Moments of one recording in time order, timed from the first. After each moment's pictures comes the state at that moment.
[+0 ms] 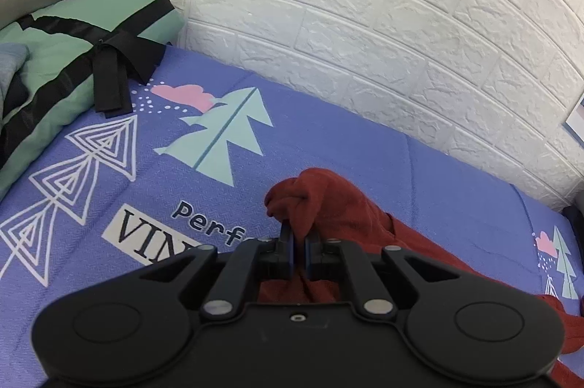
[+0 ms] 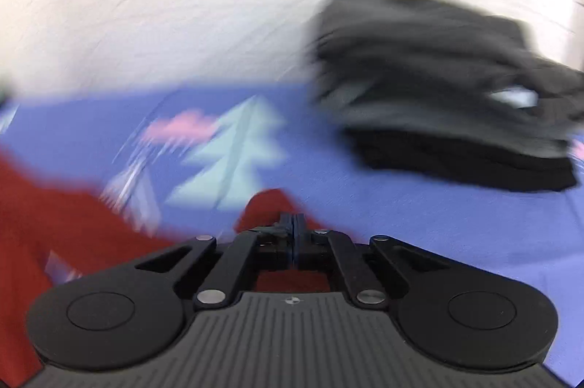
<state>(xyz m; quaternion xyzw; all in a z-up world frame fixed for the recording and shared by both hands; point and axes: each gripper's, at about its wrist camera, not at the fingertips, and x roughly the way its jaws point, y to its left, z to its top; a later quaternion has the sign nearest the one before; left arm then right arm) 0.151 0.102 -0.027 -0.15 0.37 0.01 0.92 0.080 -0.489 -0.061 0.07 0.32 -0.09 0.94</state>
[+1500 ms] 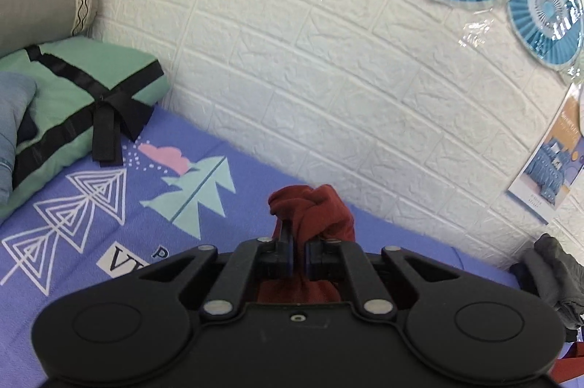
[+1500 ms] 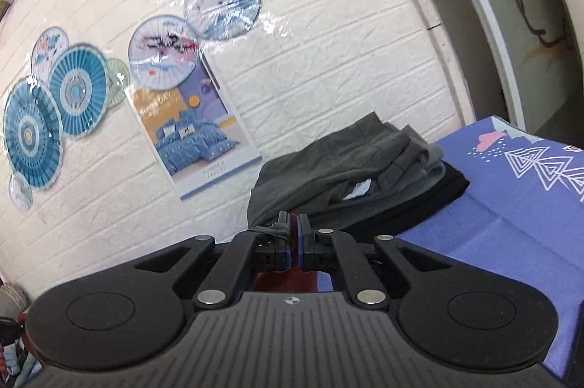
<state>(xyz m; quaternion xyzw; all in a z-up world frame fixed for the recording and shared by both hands) 0.108 0.100 0.034 -0.20 0.27 -0.02 0.94 -0.080 -0.555 0.031 0.26 0.13 -0.11 0.95</state>
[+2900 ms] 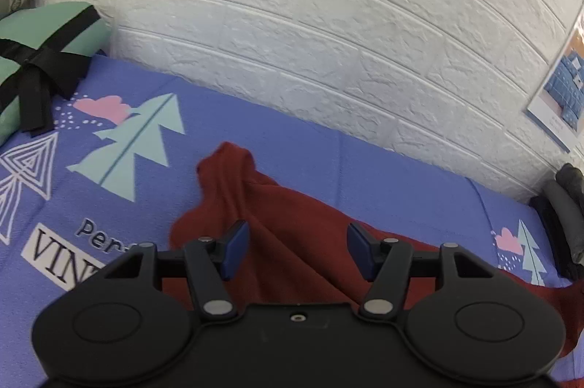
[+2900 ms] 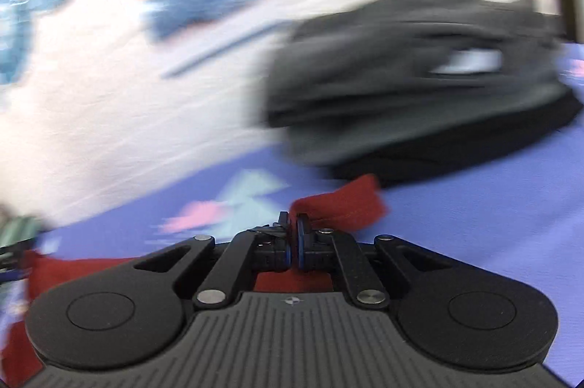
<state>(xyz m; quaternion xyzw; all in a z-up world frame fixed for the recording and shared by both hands) 0.177 0.039 -0.020 -0.14 0.37 -0.06 0.92 0.085 -0.491 -0.068 0.22 0.29 0.06 0.93</state>
